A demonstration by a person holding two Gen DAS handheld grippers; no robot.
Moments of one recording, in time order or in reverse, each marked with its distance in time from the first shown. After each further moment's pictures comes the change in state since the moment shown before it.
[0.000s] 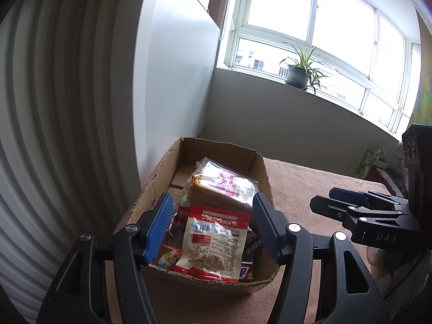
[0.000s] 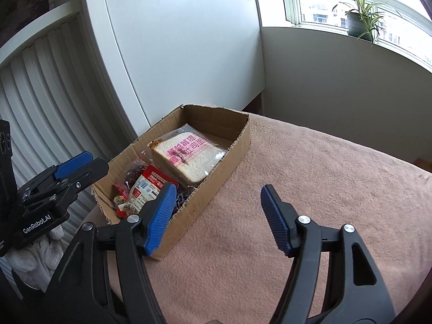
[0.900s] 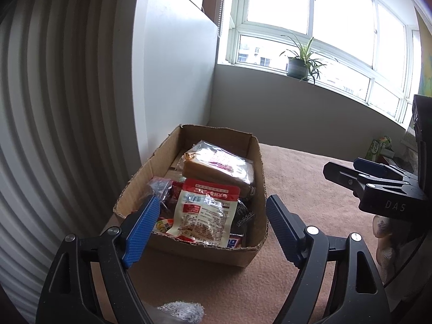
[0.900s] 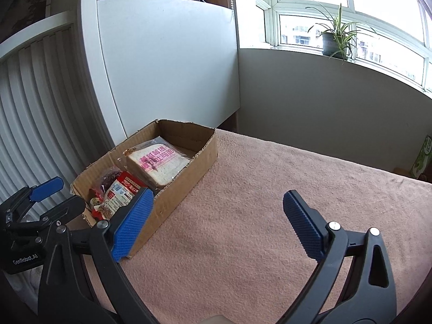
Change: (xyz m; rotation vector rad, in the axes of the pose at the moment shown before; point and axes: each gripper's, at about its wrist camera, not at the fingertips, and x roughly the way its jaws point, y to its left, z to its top) left arm -0.016 -0.029 -0.029 0.039 -0.001 0.068; right arm -0.022 -0.016 -0.013 -0.022 -0.110 -0.122
